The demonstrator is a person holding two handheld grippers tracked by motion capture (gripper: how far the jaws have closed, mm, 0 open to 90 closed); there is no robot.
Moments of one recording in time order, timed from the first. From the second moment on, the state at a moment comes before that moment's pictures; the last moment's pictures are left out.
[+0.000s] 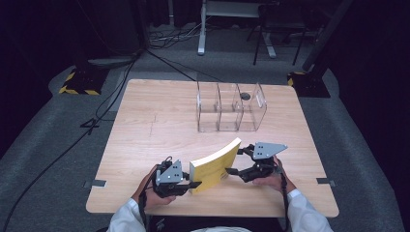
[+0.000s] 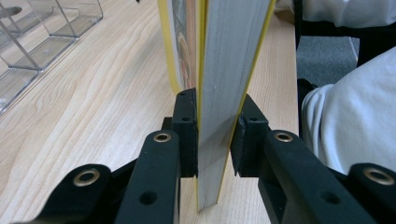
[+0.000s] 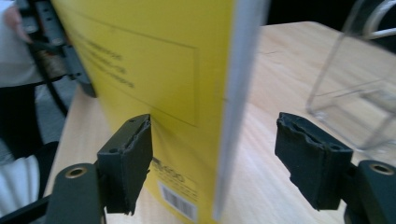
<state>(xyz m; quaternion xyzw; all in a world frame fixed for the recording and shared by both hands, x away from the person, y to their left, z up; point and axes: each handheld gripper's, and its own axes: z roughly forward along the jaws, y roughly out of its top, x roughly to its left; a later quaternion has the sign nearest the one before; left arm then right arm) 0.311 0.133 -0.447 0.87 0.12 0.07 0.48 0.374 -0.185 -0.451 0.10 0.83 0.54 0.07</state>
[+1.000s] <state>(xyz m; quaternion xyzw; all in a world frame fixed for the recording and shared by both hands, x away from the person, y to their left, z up) 0.356 0.103 -0.457 0.85 0.17 0.08 0.49 0.344 -0.203 -0.440 0.07 0.82 0.55 0.11</state>
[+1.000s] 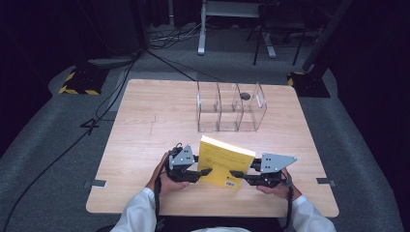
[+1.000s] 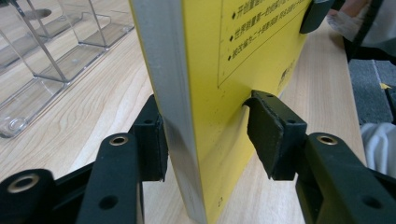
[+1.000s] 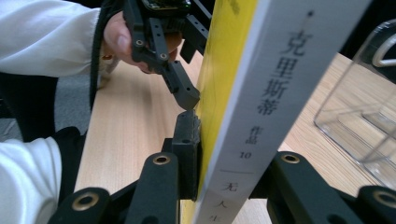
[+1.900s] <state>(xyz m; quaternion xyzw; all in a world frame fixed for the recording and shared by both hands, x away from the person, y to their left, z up) 0.348 0.138 -0.483 0.88 0.28 0.14 0.36 0.350 -0.233 -0.439 0.15 0.81 0.55 0.15</state>
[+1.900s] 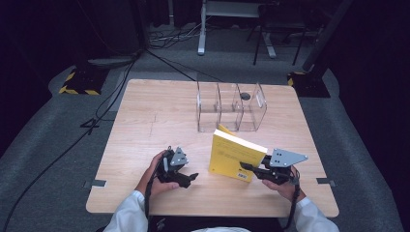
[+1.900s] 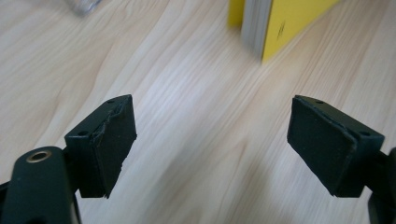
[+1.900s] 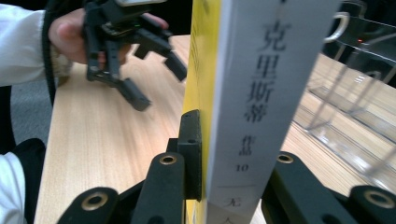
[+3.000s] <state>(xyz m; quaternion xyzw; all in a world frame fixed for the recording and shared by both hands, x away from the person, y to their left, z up) 0.330 0.179 -0.505 0.85 0.38 0.14 0.34 0.363 -0.297 -0.420 0.26 0.74 0.56 0.27</state>
